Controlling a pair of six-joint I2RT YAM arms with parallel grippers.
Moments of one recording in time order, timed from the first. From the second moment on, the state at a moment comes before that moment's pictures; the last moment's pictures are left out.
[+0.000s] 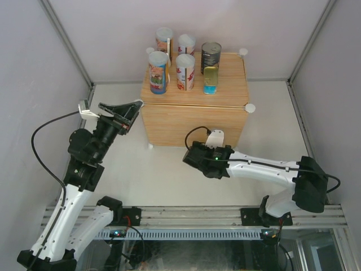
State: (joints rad) left arm -0.32 0.67 0.84 0.00 0.11 -1.16; right arm 1.15 1.42 1.06 -0.89 0.77 1.15
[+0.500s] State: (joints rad) left arm -0.32 0.61 0.82 -0.03 0.12 -1.13; right arm 1.09 1.60 1.06 -0.80 0.71 1.30
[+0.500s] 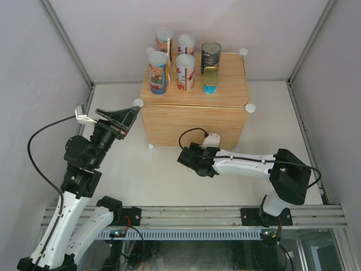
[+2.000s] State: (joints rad) left arm -0.32 0.52 0.78 -0.10 0.10 -1.09; right arm 1.01 1.72 1.01 -0.65 0.70 1.26
